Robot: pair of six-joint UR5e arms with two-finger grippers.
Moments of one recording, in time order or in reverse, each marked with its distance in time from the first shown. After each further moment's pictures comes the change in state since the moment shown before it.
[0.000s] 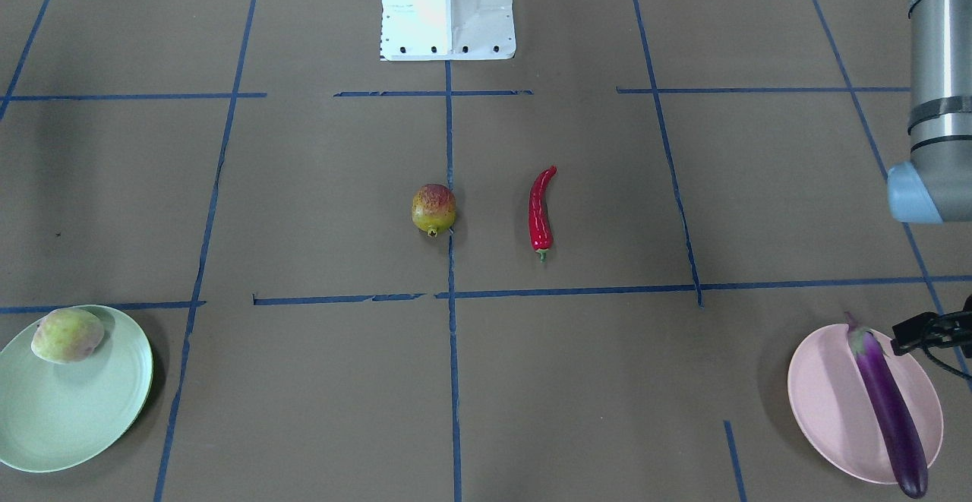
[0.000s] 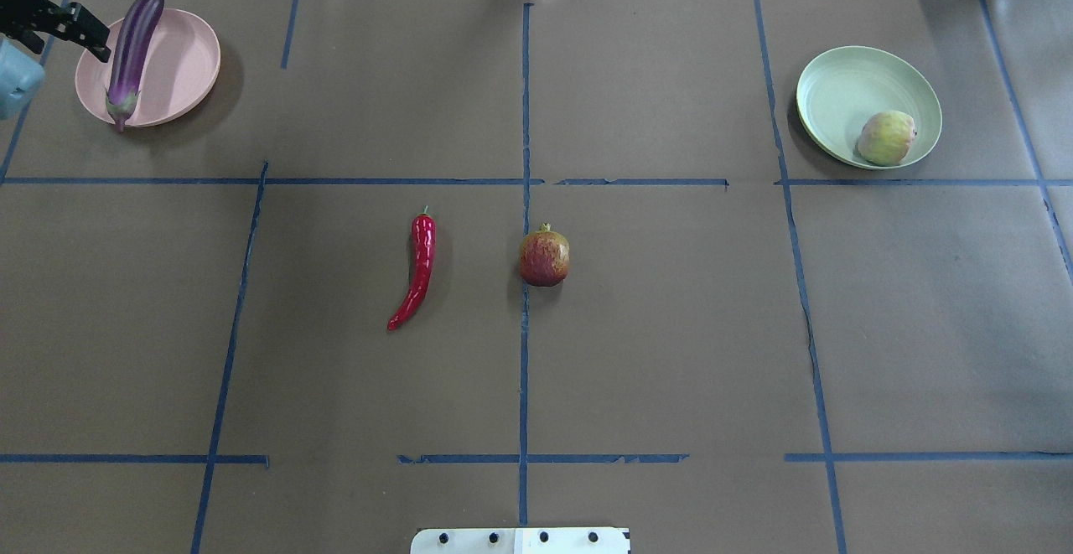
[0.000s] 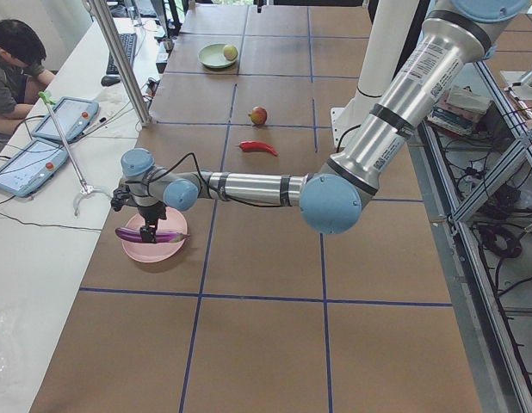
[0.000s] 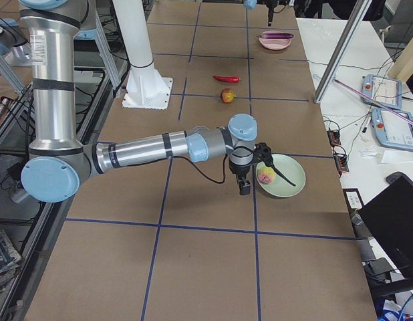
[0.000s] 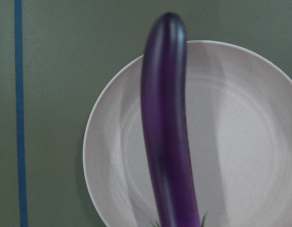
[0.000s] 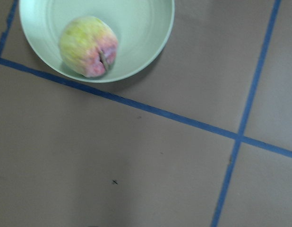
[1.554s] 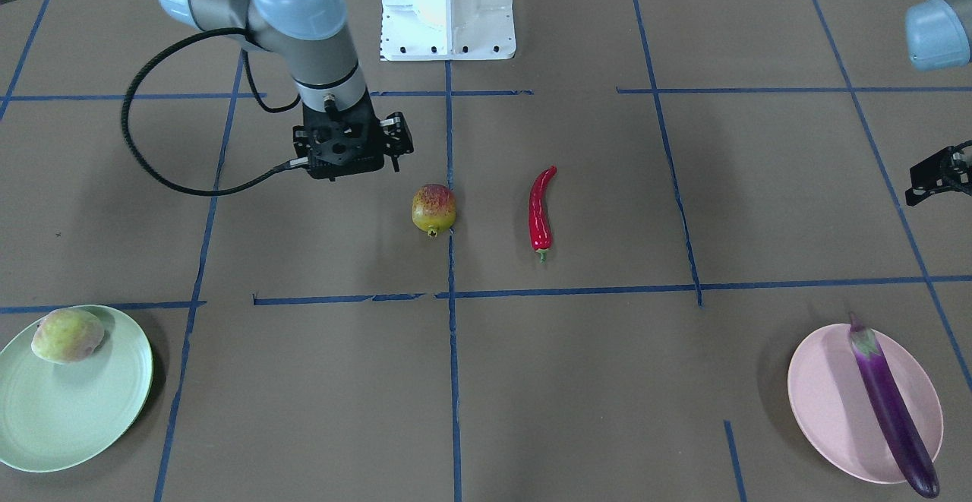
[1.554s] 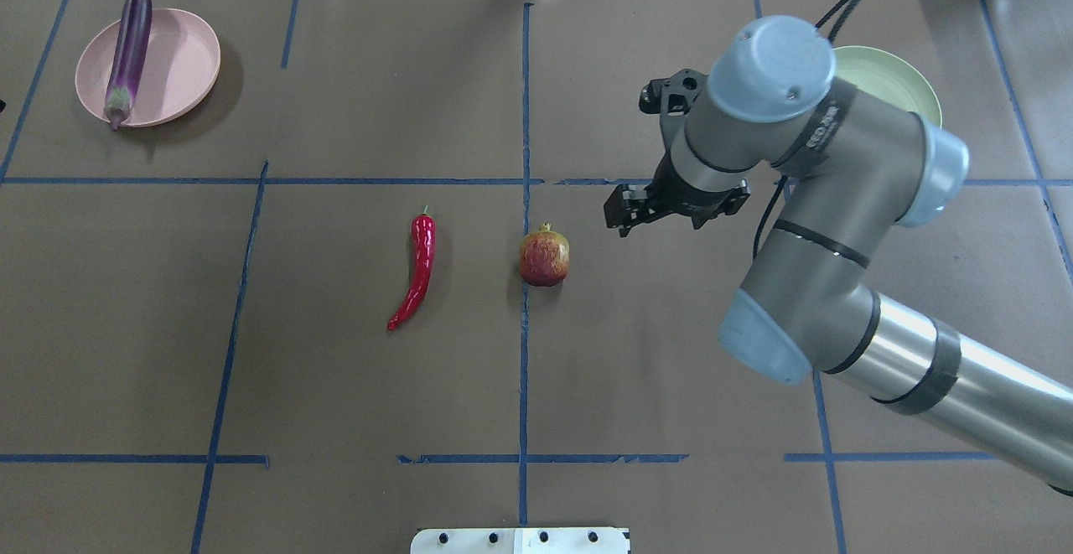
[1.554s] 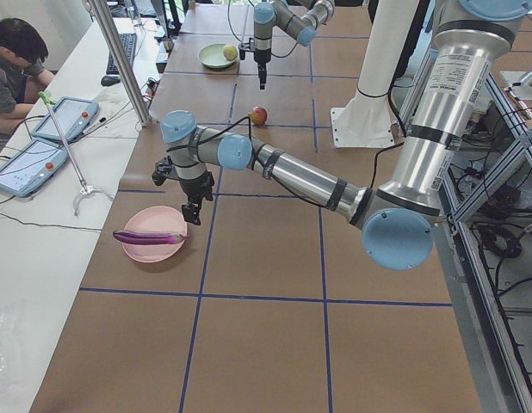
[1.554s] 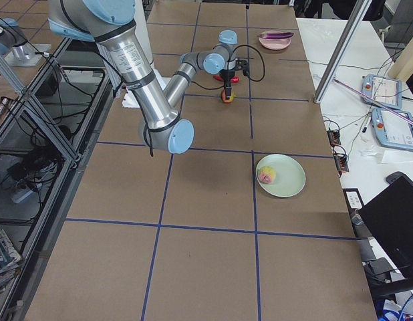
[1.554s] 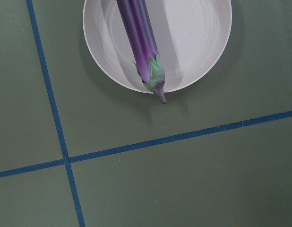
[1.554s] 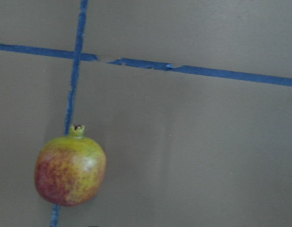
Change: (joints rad) left arm -0.039 0.264 -0.641 0.579 -0.036 0.278; right arm -0.762 0.696 -0.068 -0.218 -0.379 0.959
